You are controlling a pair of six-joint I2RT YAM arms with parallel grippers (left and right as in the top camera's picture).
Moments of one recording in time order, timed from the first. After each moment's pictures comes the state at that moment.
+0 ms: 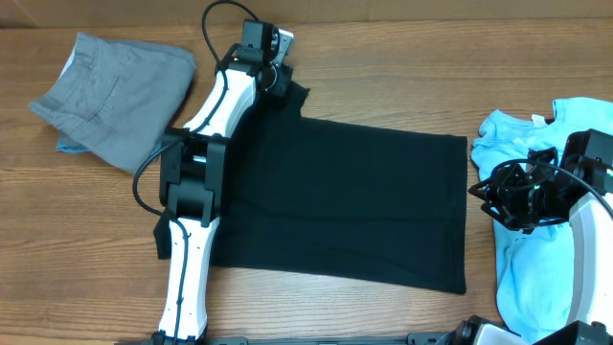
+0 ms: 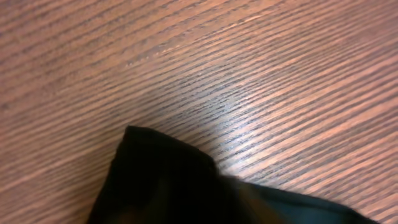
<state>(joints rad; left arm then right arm) -0.22 2.57 2.14 -0.51 0.12 0.10 -0.41 1.36 1.08 -1.17 -0.50 0.33</state>
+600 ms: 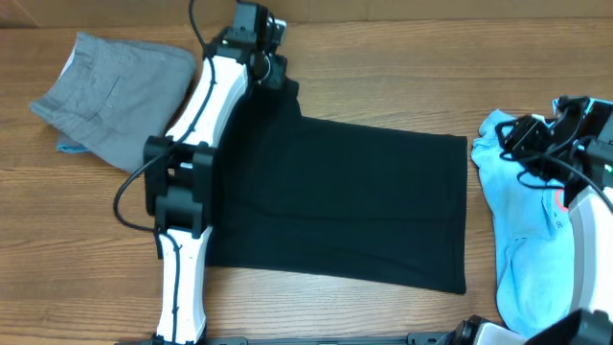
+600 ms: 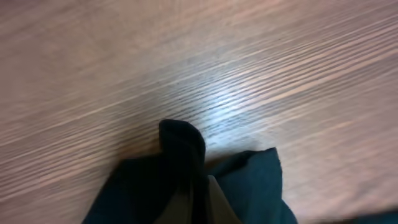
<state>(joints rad) -0.22 2.40 2.16 -0.76 0.10 0.05 -0.40 1.41 1.09 -0.58 -0.47 0.35</state>
